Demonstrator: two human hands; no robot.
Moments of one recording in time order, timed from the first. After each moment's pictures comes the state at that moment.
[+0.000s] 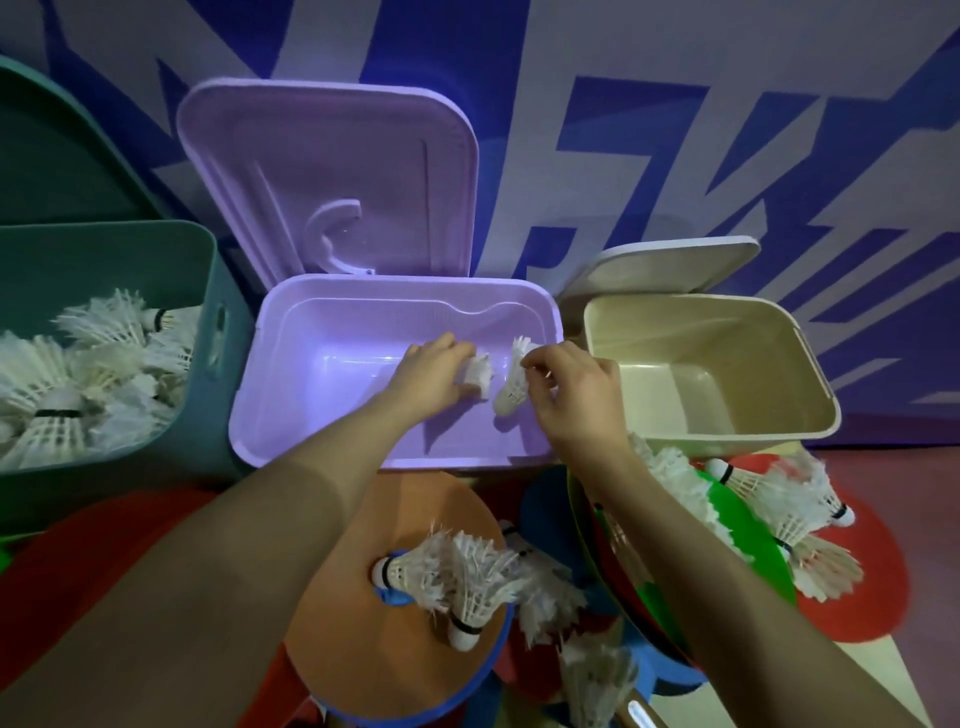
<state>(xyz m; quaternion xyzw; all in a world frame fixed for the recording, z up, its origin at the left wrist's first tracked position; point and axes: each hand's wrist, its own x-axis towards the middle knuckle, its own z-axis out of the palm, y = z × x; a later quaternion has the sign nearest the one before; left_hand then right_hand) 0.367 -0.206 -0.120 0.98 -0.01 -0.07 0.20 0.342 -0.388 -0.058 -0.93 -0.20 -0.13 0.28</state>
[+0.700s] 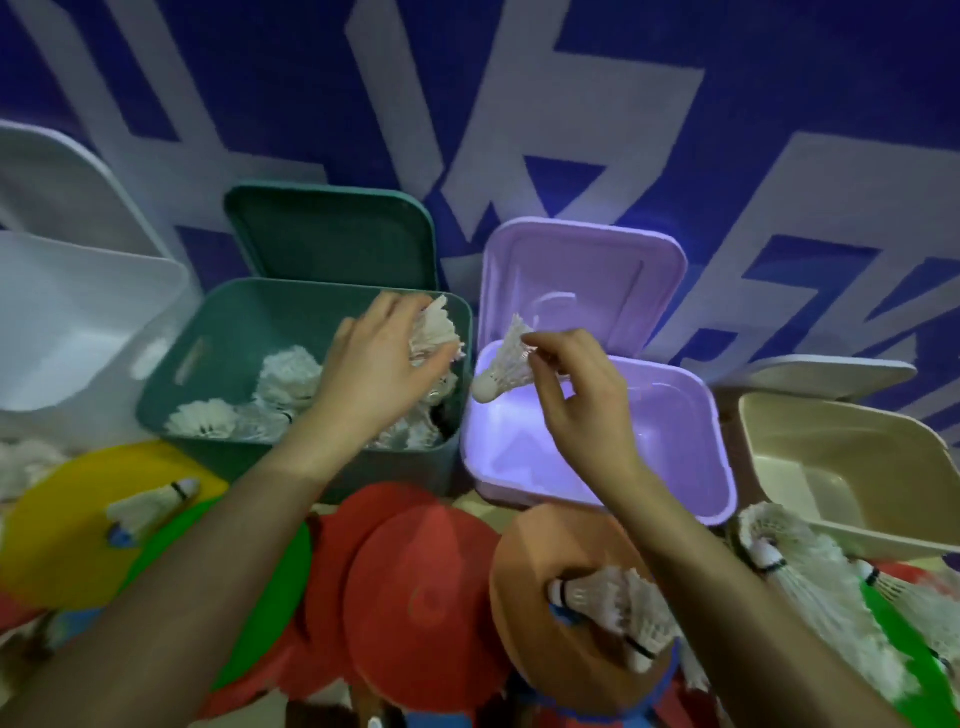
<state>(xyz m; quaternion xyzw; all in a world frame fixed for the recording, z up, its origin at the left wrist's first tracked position) 0.199 -0.024 0.063 0.95 0.12 0.23 0.19 0.271 -0.213 0.036 -0.78 -0.38 -0.22 0.45</state>
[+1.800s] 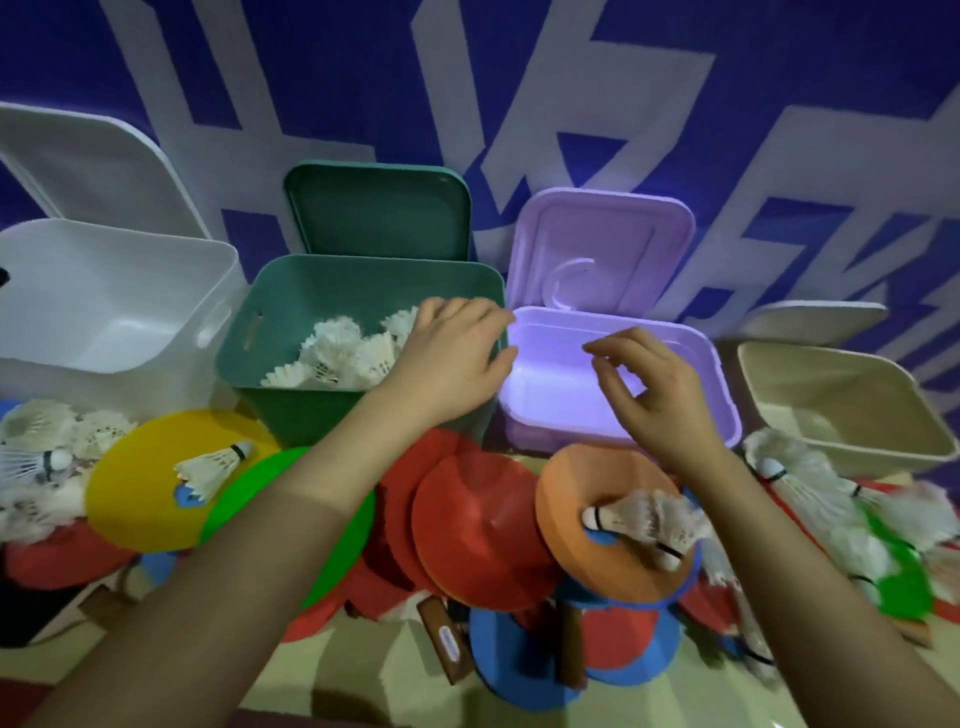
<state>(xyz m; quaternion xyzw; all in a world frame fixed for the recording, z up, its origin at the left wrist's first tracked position) 0.142 -0.041 0.072 0.98 -0.04 0.14 0.10 0.208 -0.255 0.047 -0.84 -0.38 -0.19 0.35</state>
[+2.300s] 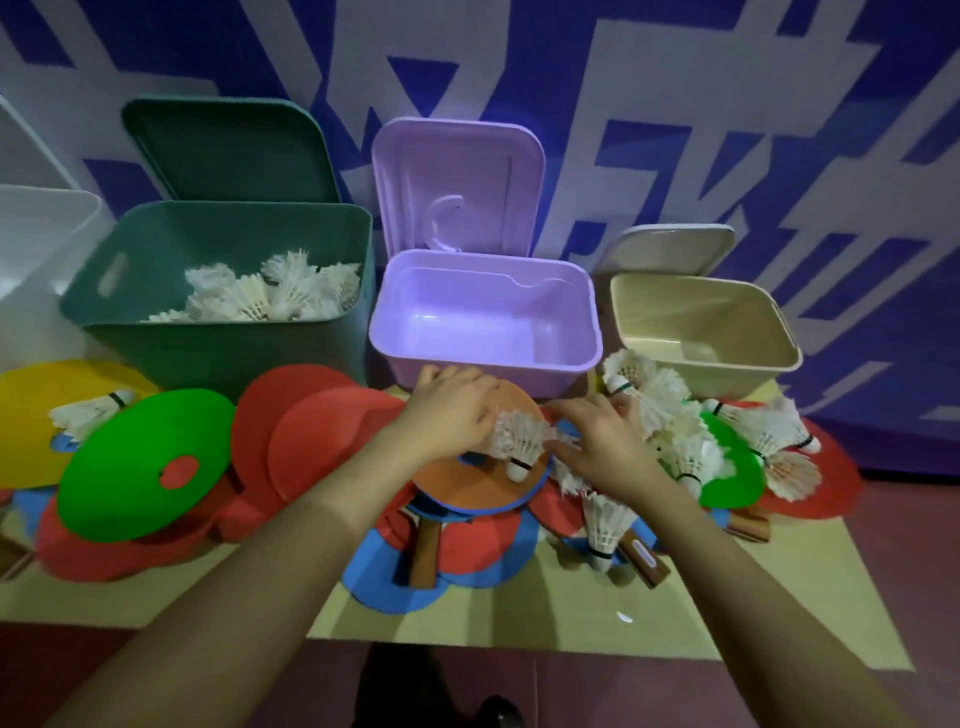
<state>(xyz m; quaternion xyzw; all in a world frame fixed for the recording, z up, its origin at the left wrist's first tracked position) 0.140 -0.224 -0.013 0.99 -0.03 -0.04 0.10 0.185 -0.429 -0.035 -0.93 -0.34 0.02 0.17</state>
